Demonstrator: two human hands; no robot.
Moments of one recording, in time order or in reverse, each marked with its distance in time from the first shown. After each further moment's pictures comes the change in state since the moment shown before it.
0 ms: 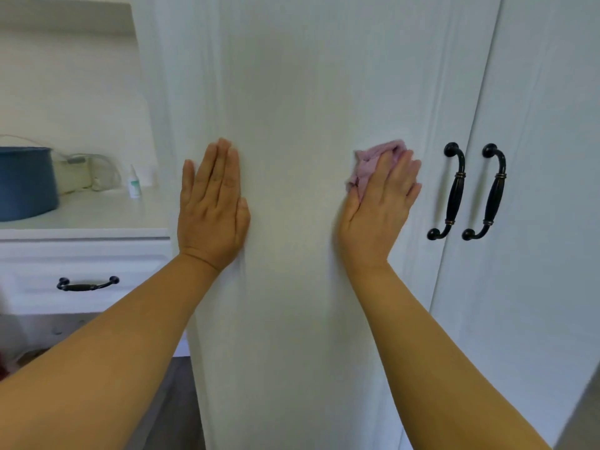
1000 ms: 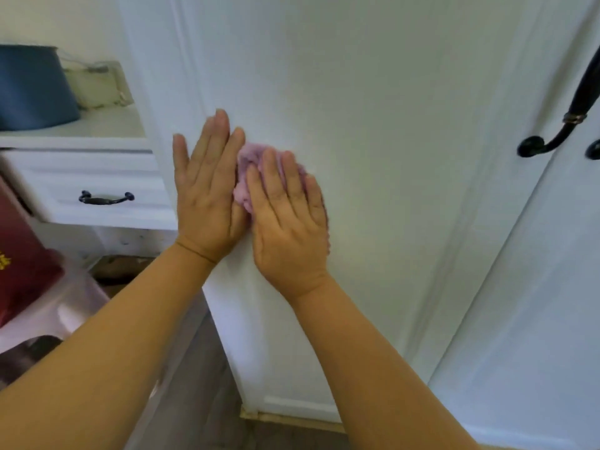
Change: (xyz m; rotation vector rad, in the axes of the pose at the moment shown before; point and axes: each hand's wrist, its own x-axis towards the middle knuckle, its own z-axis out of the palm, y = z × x) left_hand -0.094 0.029 0.011 -0.056 -0.048 -0.006; right_hand -0.146 -0.048 0.011 0.264 -0.289 -0.387
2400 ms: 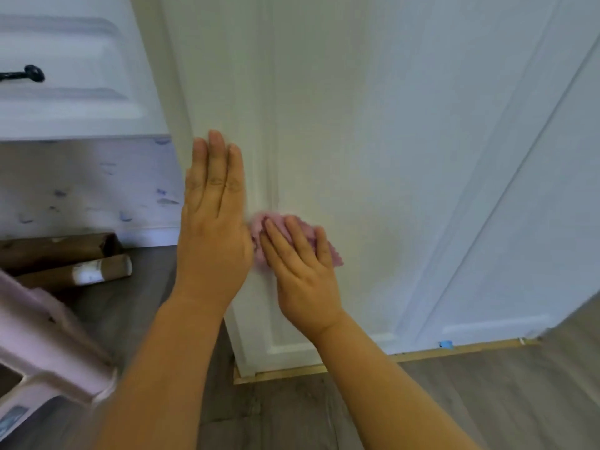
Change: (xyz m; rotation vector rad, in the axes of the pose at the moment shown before) left_hand -0.209 0.015 -0.018 -0.341 -0.295 -0.242; right_hand -0.257 -0.053 0.067 -0.158 -0.314 0.034
